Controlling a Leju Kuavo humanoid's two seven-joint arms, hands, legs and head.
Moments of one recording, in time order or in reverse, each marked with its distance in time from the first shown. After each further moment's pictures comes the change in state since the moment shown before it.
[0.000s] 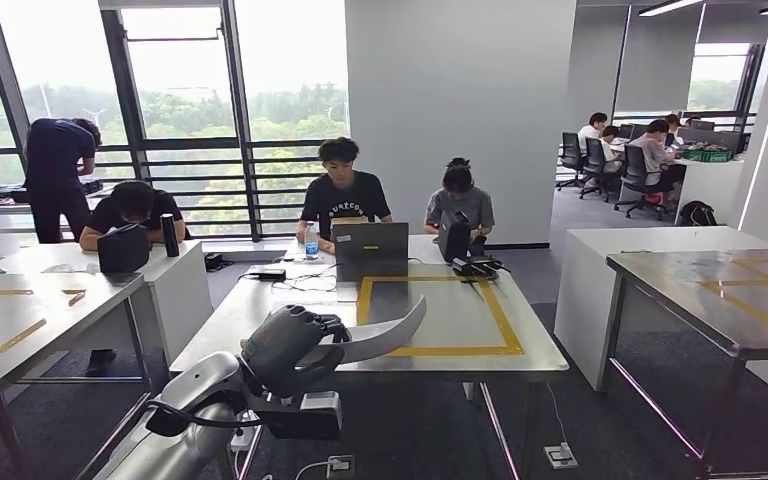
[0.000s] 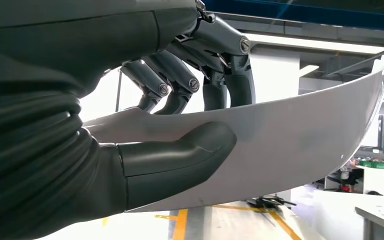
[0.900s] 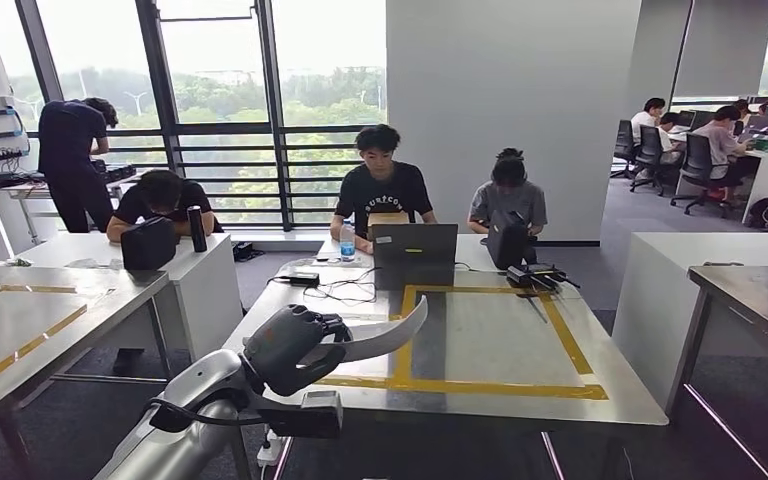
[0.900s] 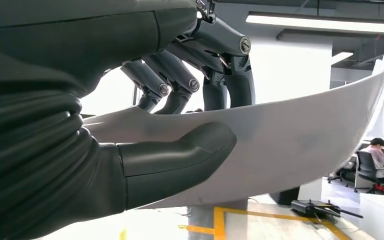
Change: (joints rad) left arm -0.002 -0.011 0.004 0.040 -0.001 0.021 -0.029; right arm 0.006 -0.002 0.000 -0.002 -0.003 -0.001 -0.007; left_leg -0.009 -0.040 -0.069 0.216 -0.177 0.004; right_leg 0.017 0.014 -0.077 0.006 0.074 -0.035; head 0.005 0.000
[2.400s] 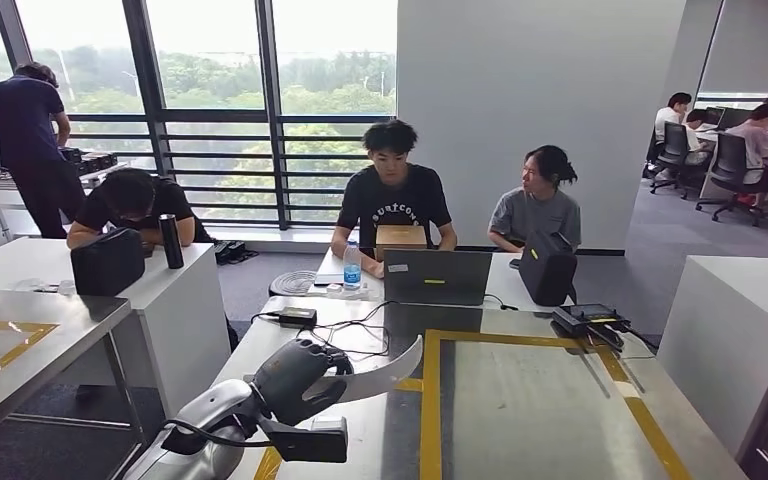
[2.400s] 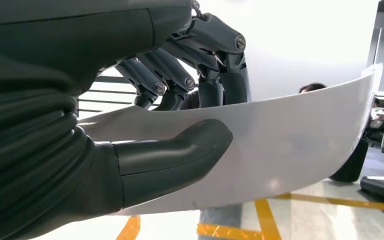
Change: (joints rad) left arm 0.044 -0.041 -0.005 0.116 -0.020 -0.002 -0.005; right arm 0.001 0.013 -0.002 0.002 -0.016 -0.020 0.026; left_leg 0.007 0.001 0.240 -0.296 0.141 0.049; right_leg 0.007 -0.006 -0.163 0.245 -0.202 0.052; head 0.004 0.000
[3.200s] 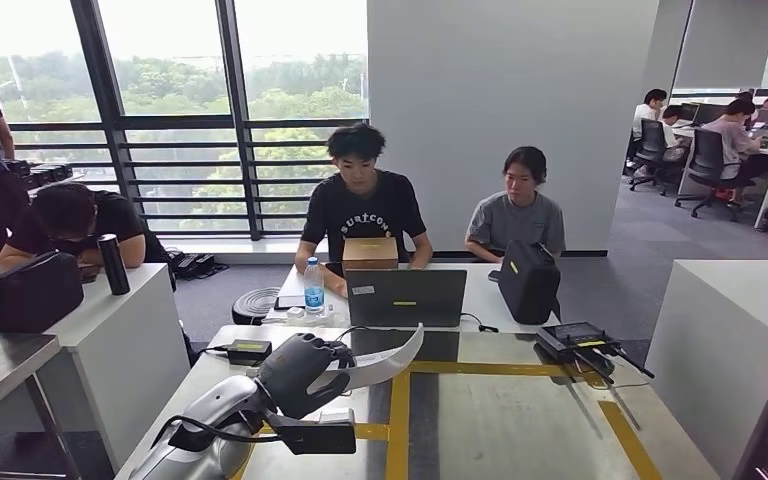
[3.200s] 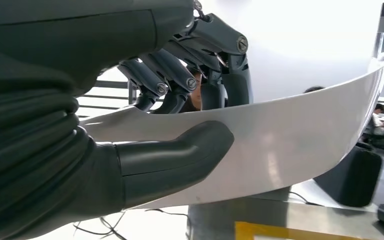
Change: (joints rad) left arm -0.018 -0.029 0.002 0.042 -0.022 0.039 0.036; right arm -0.007 0.008 -0.006 0.002 -0.003 -0.006 -0.001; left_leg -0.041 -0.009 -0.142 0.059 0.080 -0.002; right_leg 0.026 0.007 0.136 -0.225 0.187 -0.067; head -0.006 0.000
